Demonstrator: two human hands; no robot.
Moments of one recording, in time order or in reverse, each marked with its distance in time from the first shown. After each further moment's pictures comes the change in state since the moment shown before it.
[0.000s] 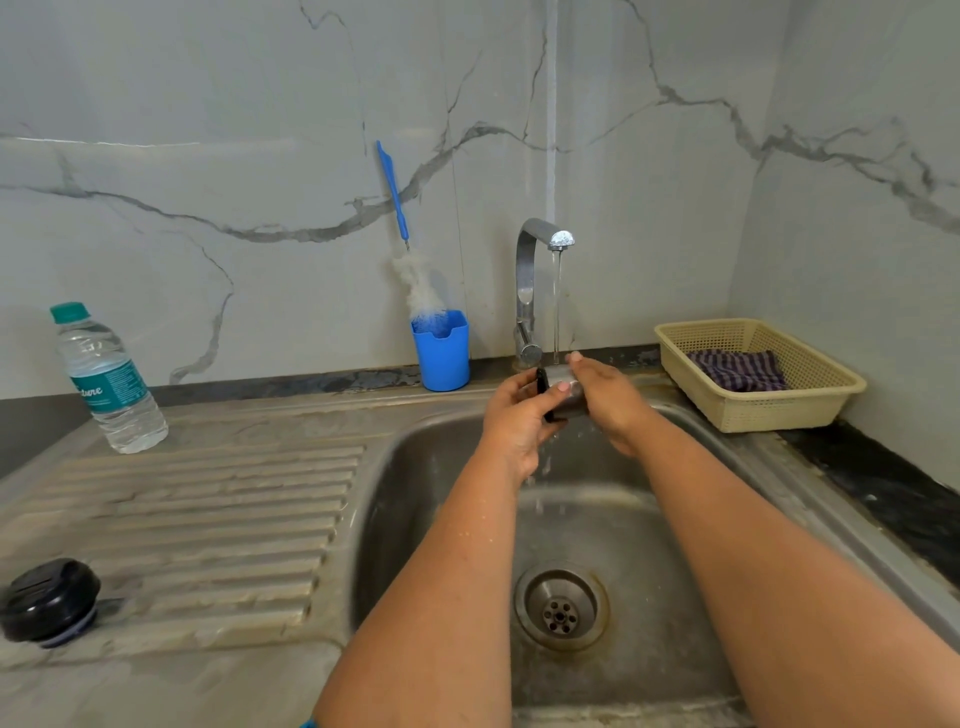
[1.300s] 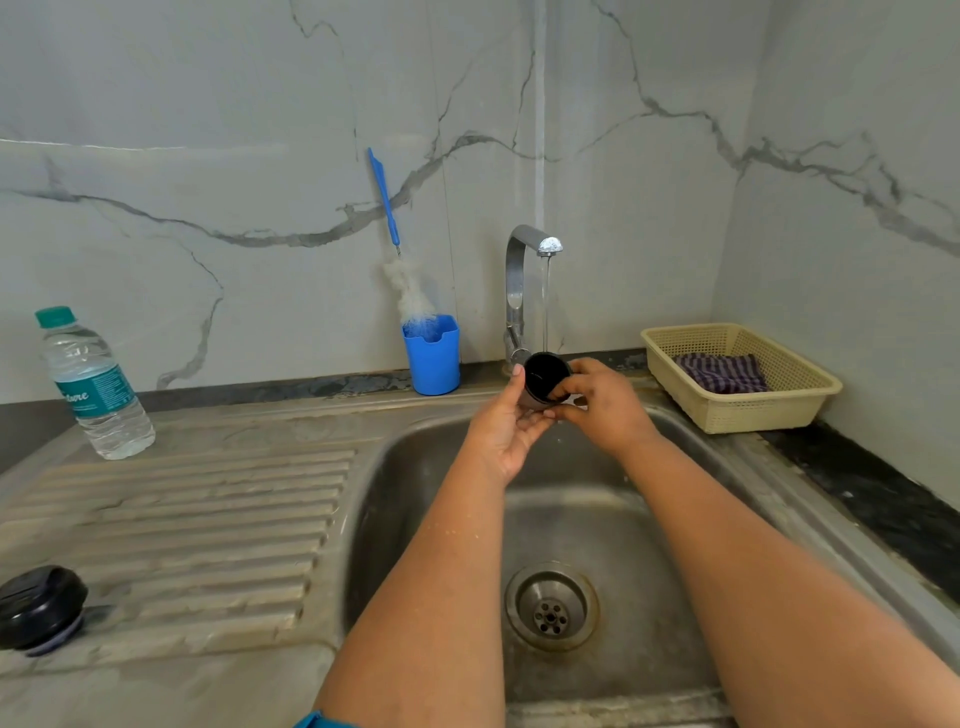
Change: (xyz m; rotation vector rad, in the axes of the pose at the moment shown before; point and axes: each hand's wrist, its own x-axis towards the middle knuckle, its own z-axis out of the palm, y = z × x) left_hand -0.003 0.005 -0.004 -0.205 -0.097 -0.097; right_hand -0.005 0.009 -0.016 -0.666 0.081 -0.481
